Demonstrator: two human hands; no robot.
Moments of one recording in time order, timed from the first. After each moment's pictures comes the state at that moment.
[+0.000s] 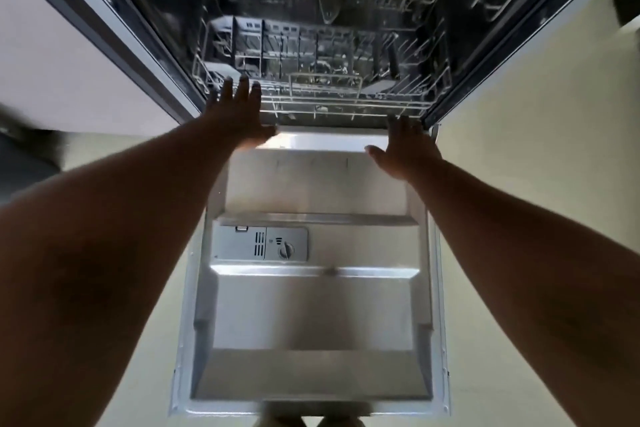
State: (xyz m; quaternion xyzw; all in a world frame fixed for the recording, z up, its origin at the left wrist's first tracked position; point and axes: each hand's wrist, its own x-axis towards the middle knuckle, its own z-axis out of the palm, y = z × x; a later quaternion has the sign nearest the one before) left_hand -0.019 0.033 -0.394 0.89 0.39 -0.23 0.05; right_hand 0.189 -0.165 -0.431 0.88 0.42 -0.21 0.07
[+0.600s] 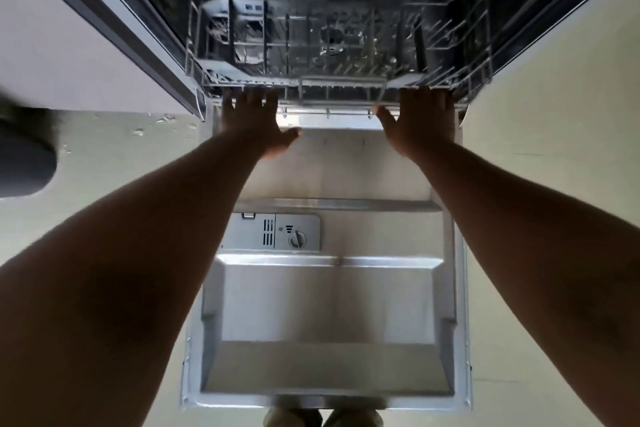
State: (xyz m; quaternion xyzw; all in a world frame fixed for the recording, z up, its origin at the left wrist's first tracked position) left_hand -0.029 0.014 -0.462 0.90 0.40 -0.18 0.05; right_hand 0.185 -0.144 -0.475 0.90 0.44 -0.06 0.00
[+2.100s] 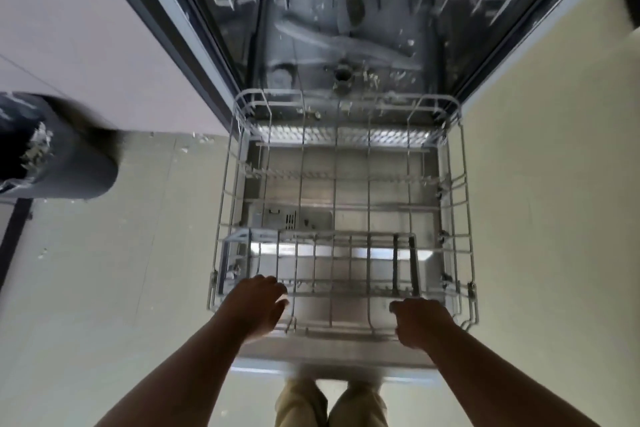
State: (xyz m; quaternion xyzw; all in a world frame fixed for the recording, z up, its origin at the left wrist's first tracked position) left_hand -0.237 -0.199 -0.420 0.89 0.27 -0.30 0.21; right_hand 0.006 -0.384 -0.427 0.70 0.49 -0.43 0.29
